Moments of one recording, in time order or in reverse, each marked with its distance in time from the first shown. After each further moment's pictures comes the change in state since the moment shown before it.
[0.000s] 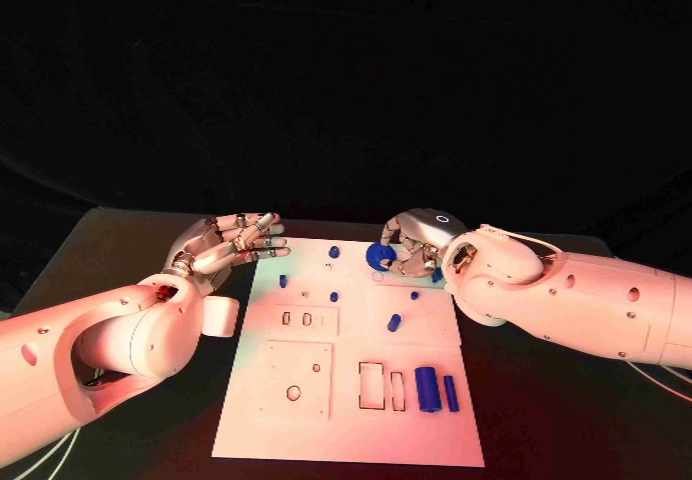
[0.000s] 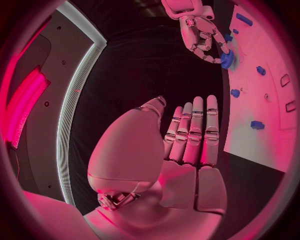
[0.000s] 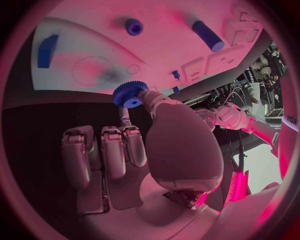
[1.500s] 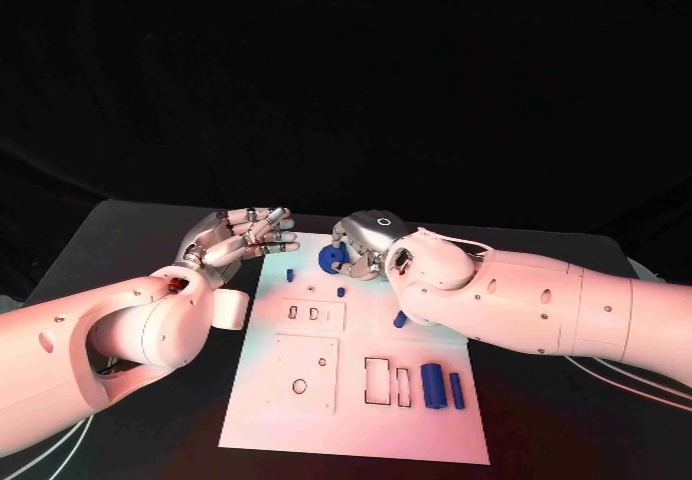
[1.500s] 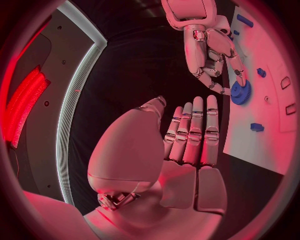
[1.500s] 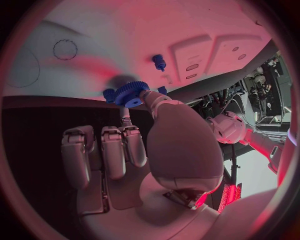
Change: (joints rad) left arm 0.000 0.005 0.000 0.000 0.000 0.003 -0.002; left_hand 0.000 0.000 0.003 -0.003 0.000 0.000 0.000 0.000 0.000 0.000 0.000 0.000 0.000 0.000 0.000 0.000 0.002 0.000 0.000 0.000 0.000 -0.001; right arm -0.015 0.252 -0.014 -0.148 -0.080 0.004 -0.033; right_hand -0.015 -0.006 0.003 0.003 -0.015 0.016 -0.016 -0.016 -0.005 0.000 0.000 0.000 0.000 0.000 0.000 0.000 0.000 0.000 0.000 0.000 0.000 0.000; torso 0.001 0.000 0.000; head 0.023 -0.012
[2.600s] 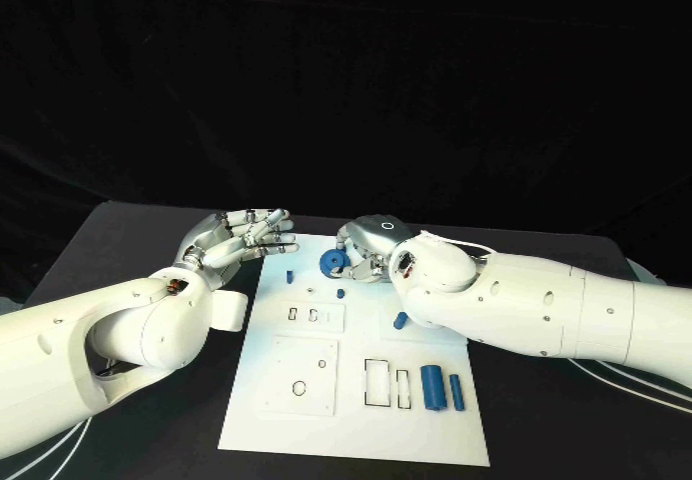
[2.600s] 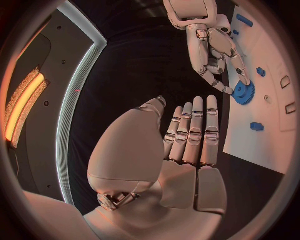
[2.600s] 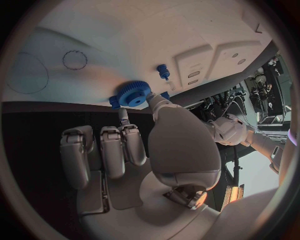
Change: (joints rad) left arm 0.000 -0.002 0.000 0.000 0.000 0.000 -0.001; left_hand 0.000 0.000 0.000 0.000 0.000 0.000 0.000 0.000 -0.001 0.000 0.000 0.000 0.000 0.000 0.000 0.000 0.002 0.000 0.000 0.000 -0.004 -0.001; right arm -0.004 -0.010 -0.004 -0.005 0.007 0.020 -0.003; right_hand -0.089 0.032 -0.168 0.040 -0.135 -0.077 0.031 -0.093 -0.030 -0.009 0.027 -0.032 0.001 -0.002 0.020 0.000 0.001 0.000 0.002 0.020 0.000 0.000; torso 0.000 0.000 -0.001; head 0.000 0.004
